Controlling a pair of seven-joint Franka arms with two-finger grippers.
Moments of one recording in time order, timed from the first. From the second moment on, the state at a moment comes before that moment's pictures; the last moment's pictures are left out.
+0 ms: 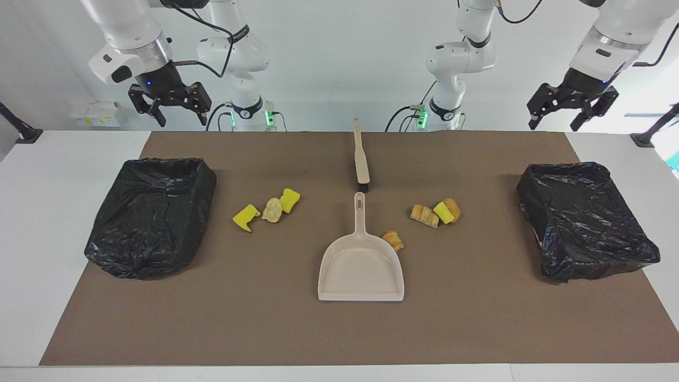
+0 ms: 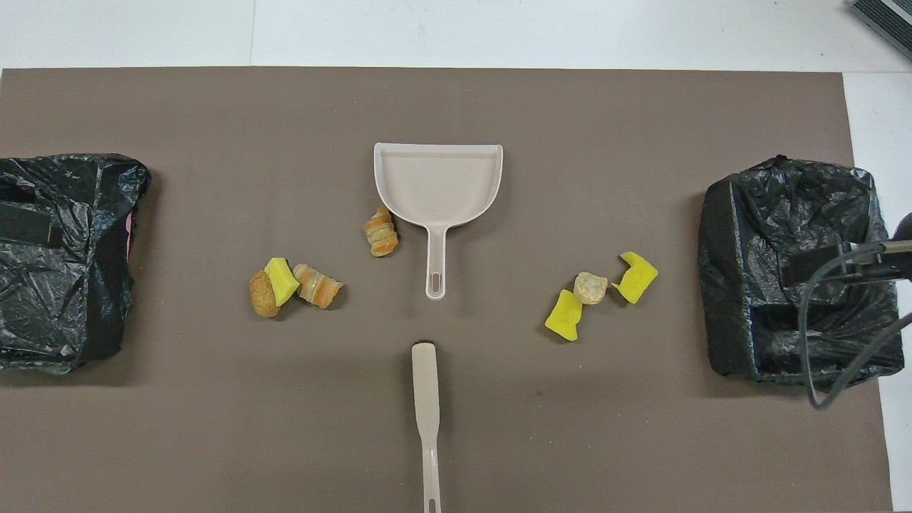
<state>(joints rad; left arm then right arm) 0.07 -0.02 -0.10 -1.46 -0.02 1.46 0.07 -0.11 -0.09 0.11 -1.61 0.02 1.47 -0.01</state>
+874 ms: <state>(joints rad) 0.07 -0.03 -0.11 -1.47 -0.02 1.45 0.07 -0.11 -0.09 0.10 -1.61 0.02 1.47 -0.01</state>
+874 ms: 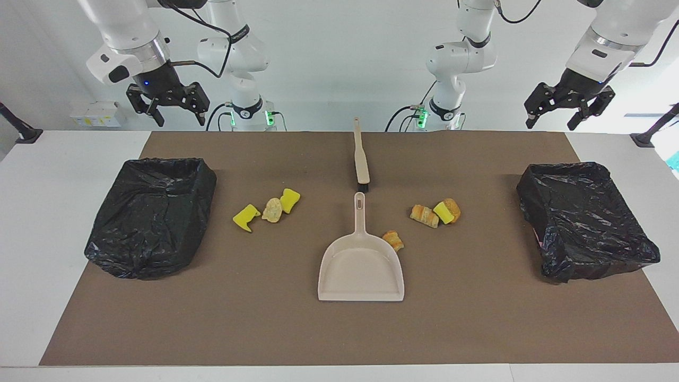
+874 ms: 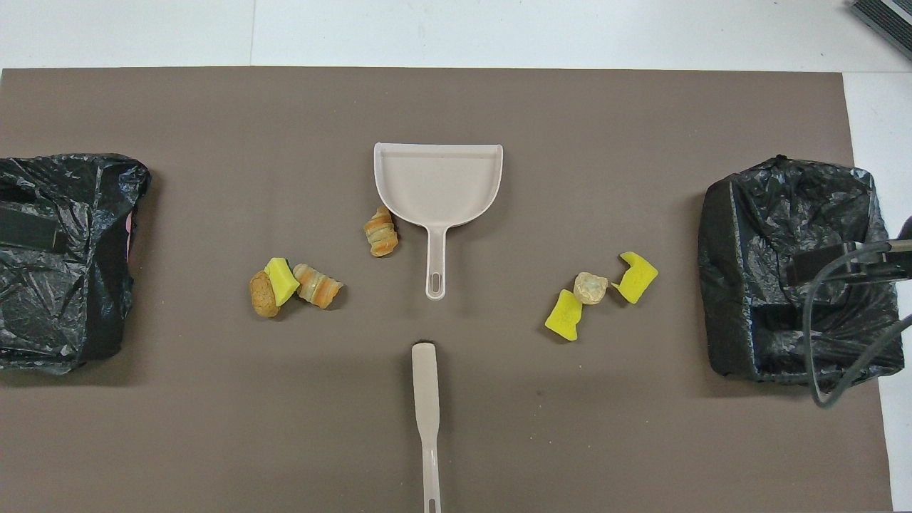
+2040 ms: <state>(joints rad) -0.12 -0.29 -0.13 -1.90 -0.02 1.54 -0.03 -0.07 -0.08 0.12 -1.69 0.02 1.56 -0.01</state>
